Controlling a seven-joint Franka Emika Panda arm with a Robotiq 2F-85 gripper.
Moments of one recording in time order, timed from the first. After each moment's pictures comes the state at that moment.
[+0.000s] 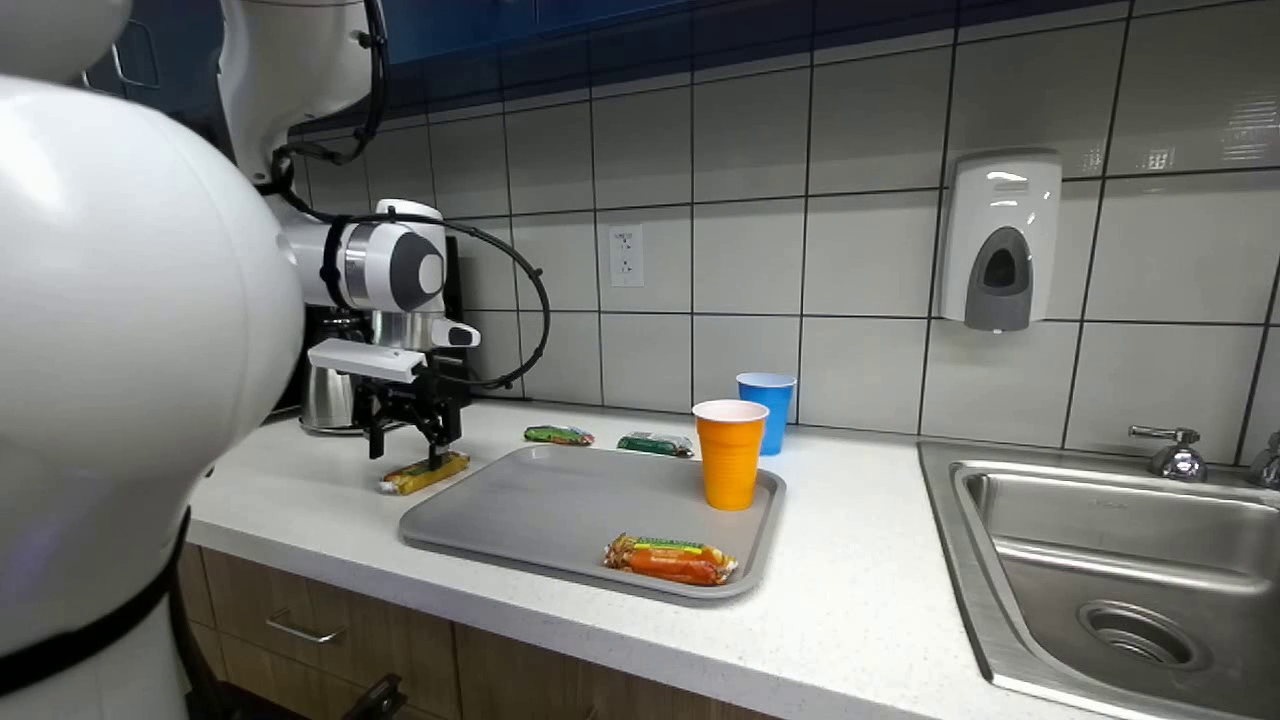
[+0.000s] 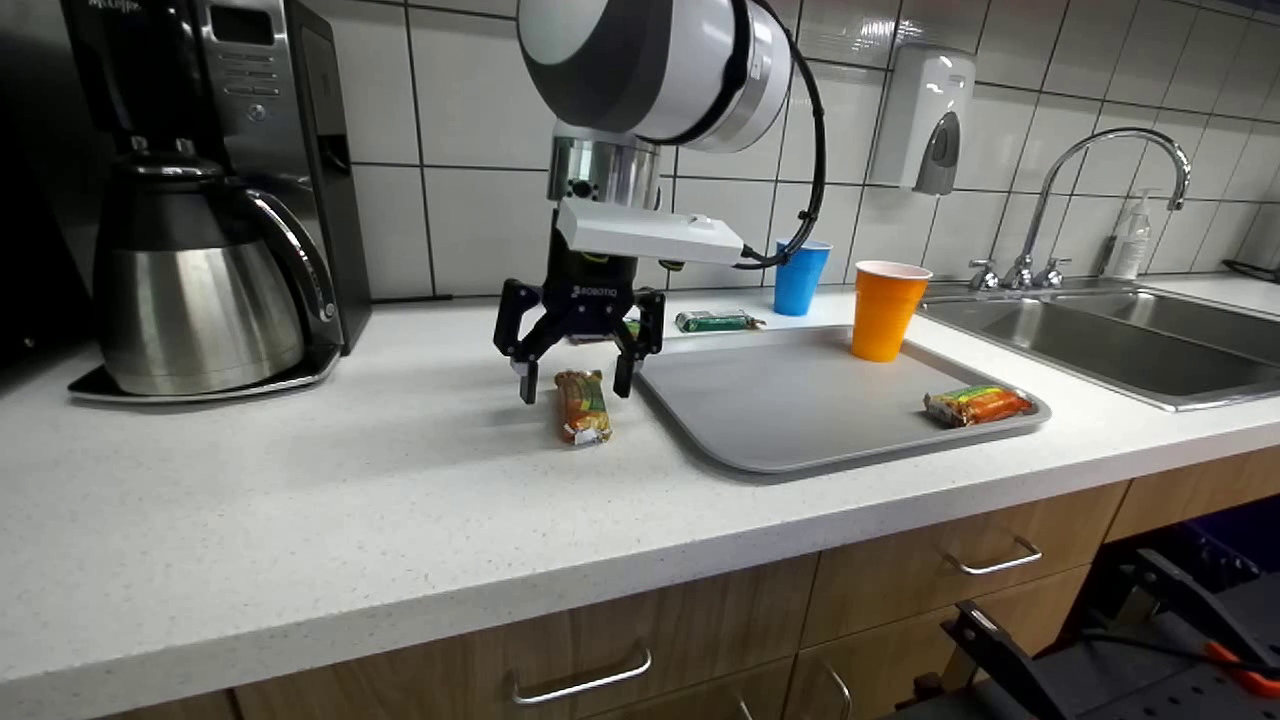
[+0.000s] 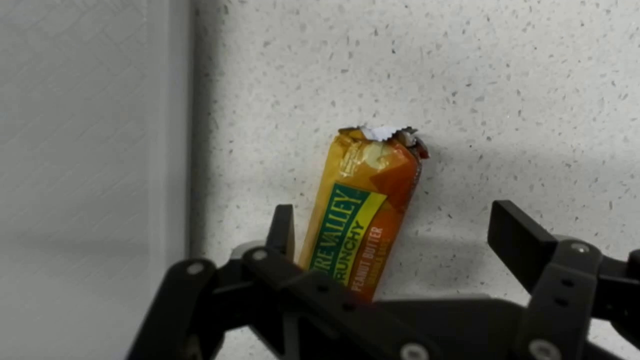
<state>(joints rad) 0.32 0.32 0.23 -2.22 0.09 2.56 0.23</state>
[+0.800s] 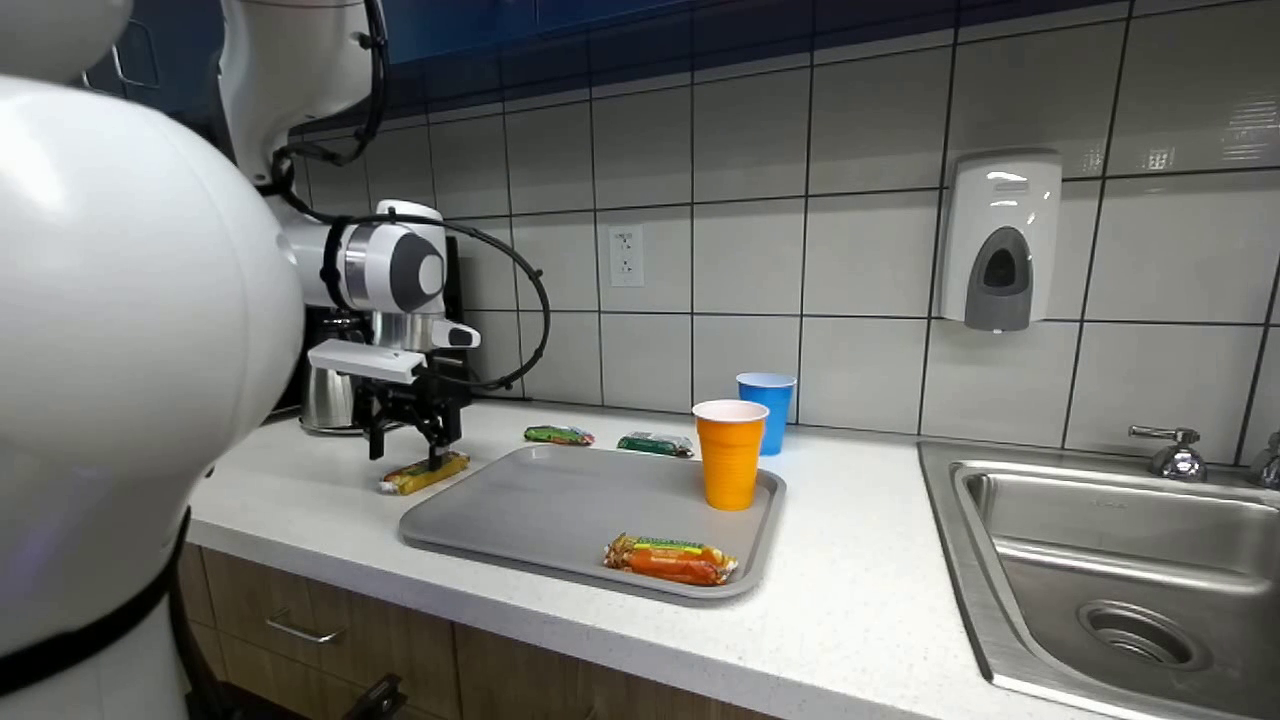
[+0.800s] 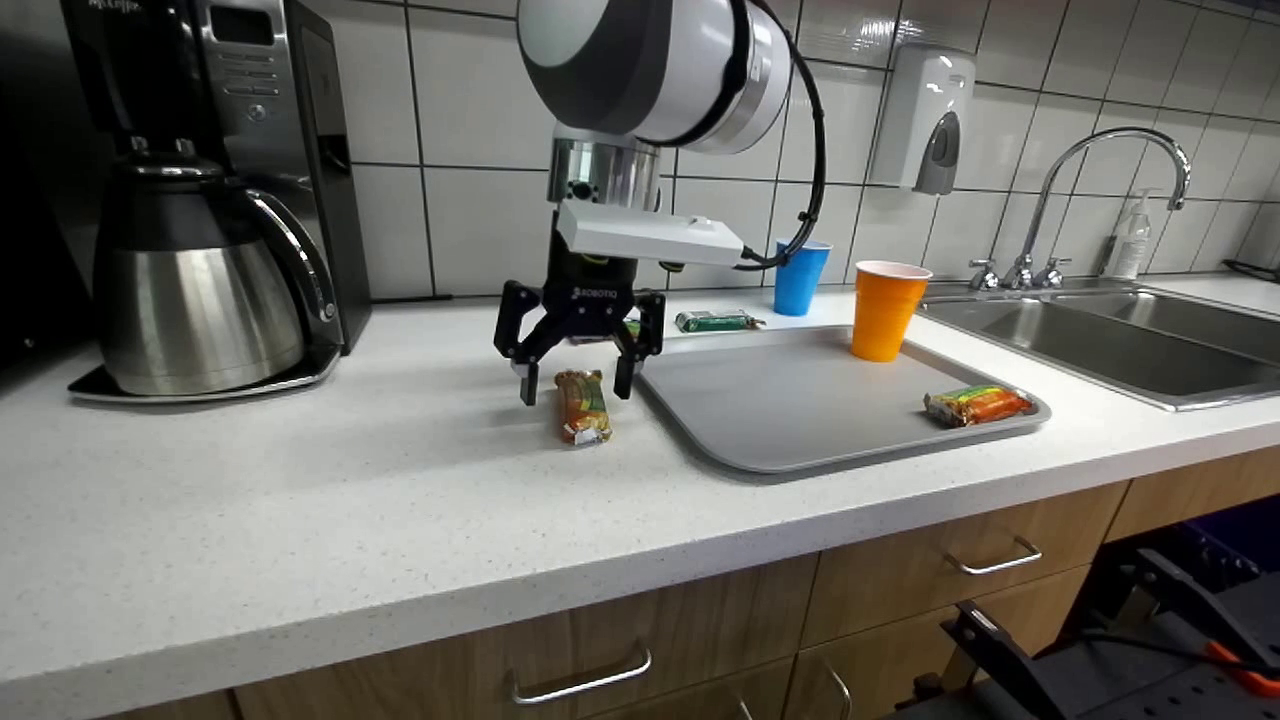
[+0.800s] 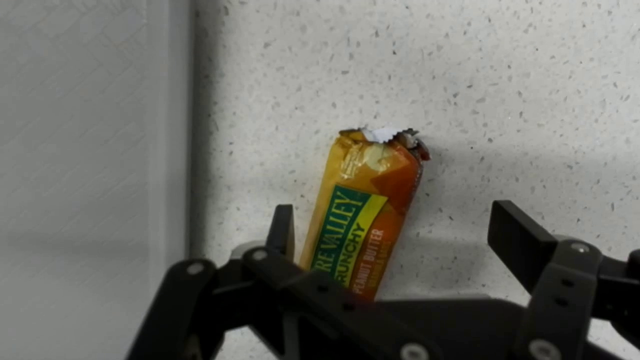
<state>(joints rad) 0.32 0.32 0.23 -2.22 0.09 2.56 0.23</state>
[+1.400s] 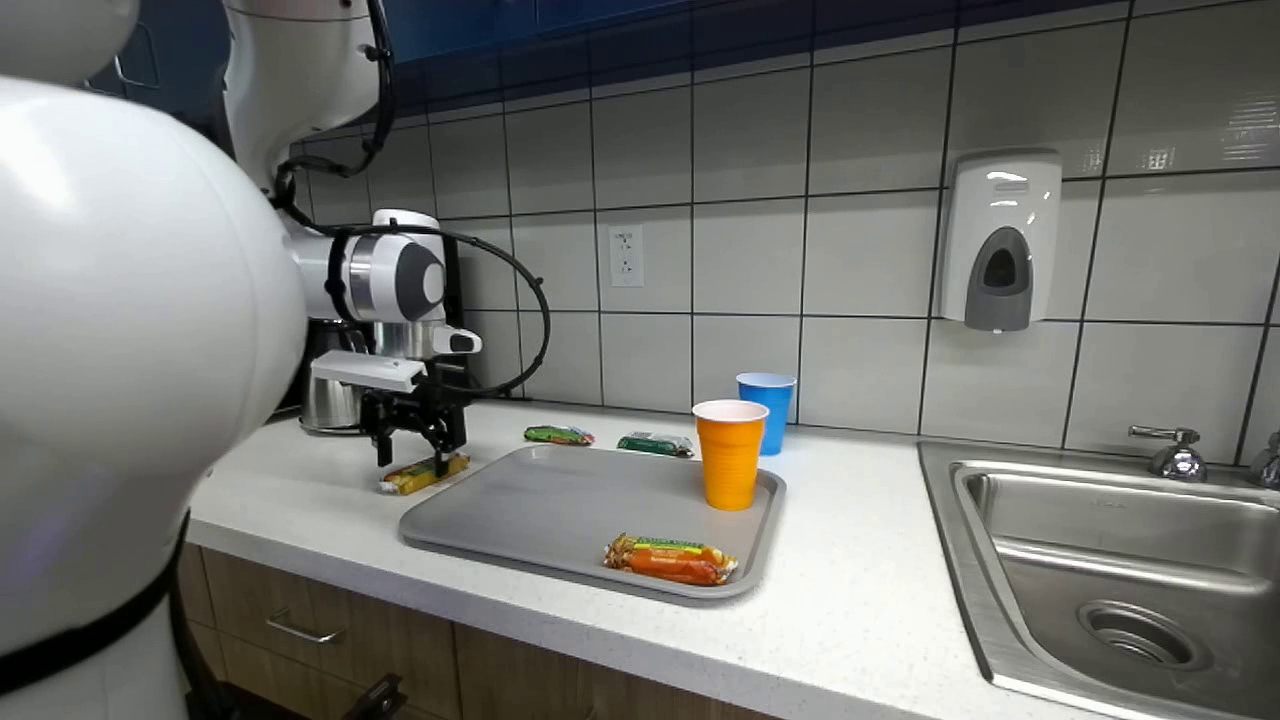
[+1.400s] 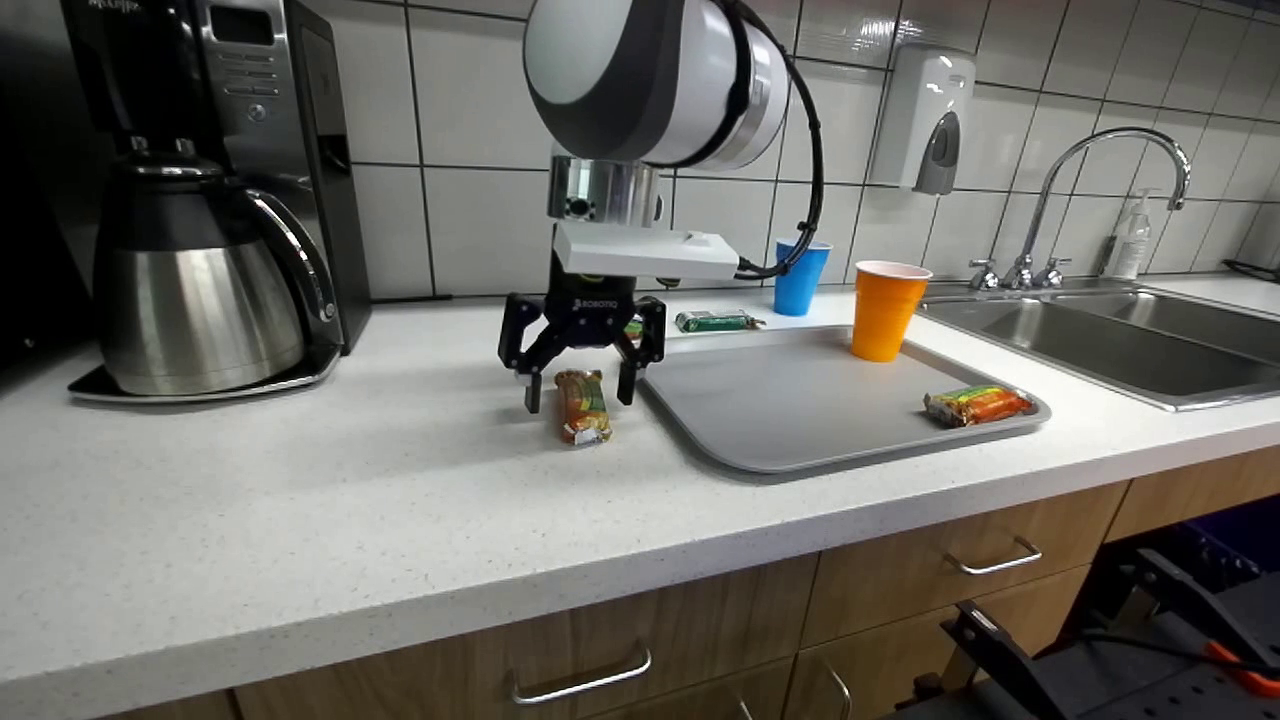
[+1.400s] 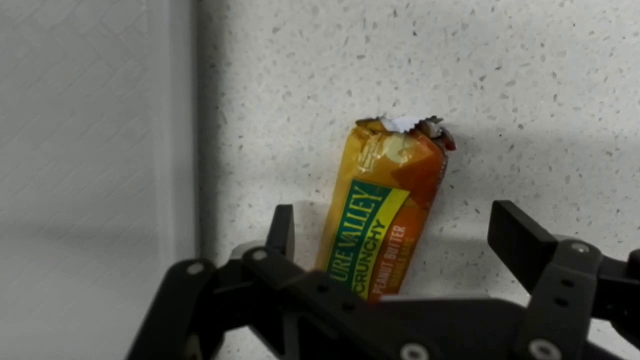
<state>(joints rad) 0.35 0.34 0.20 -2.22 0.03 2.60 0.31</state>
